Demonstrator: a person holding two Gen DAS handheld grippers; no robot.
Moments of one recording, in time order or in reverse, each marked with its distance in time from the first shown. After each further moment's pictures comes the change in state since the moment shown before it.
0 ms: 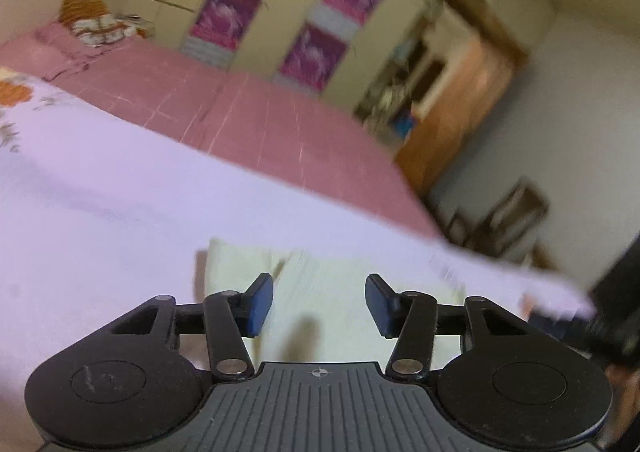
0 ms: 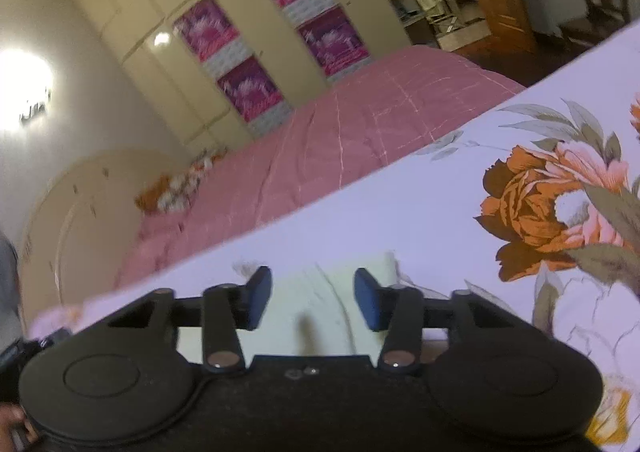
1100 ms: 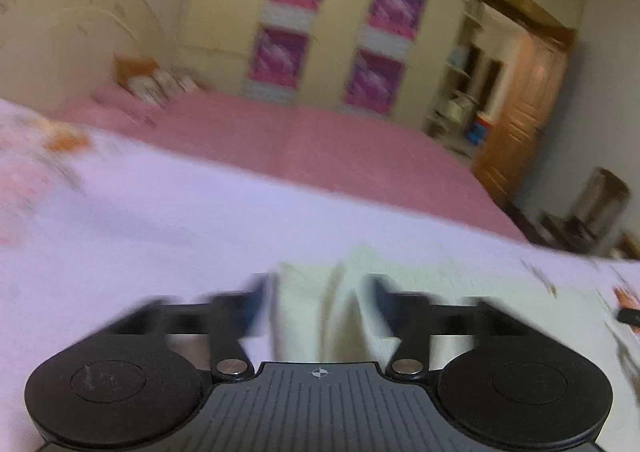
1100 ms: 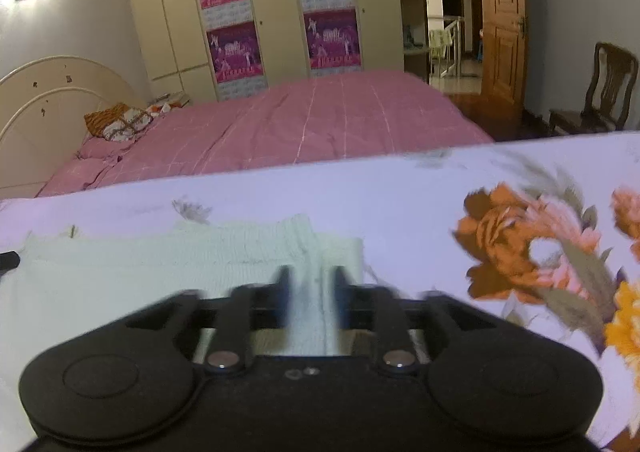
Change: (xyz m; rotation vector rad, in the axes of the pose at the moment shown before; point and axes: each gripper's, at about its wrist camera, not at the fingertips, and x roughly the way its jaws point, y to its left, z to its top) left arm -0.018 -0.032 0.009 0.100 -0.179 0.306; right arm 0.004 0.043 -0.025 -0.328 -0.049 -0.221
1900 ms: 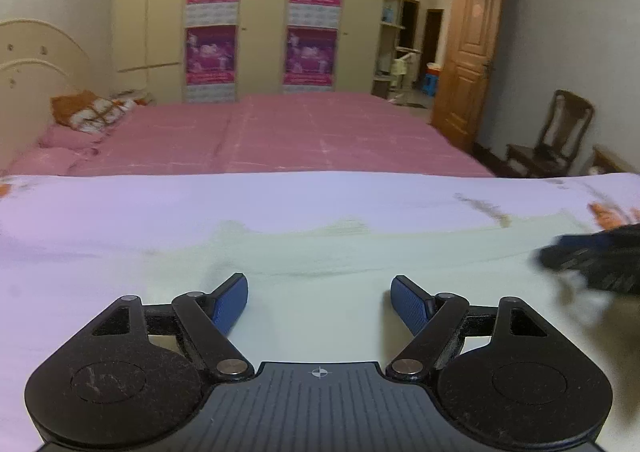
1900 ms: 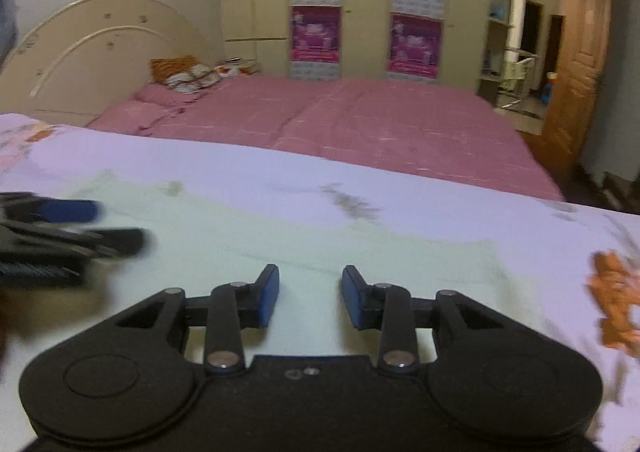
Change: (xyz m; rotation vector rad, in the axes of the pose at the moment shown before) left arm 0.025 -0.068 -0.015 0.232 0.098 -0.091; right arm 0.027 0.087 0.002 -0.210 0.068 0.032
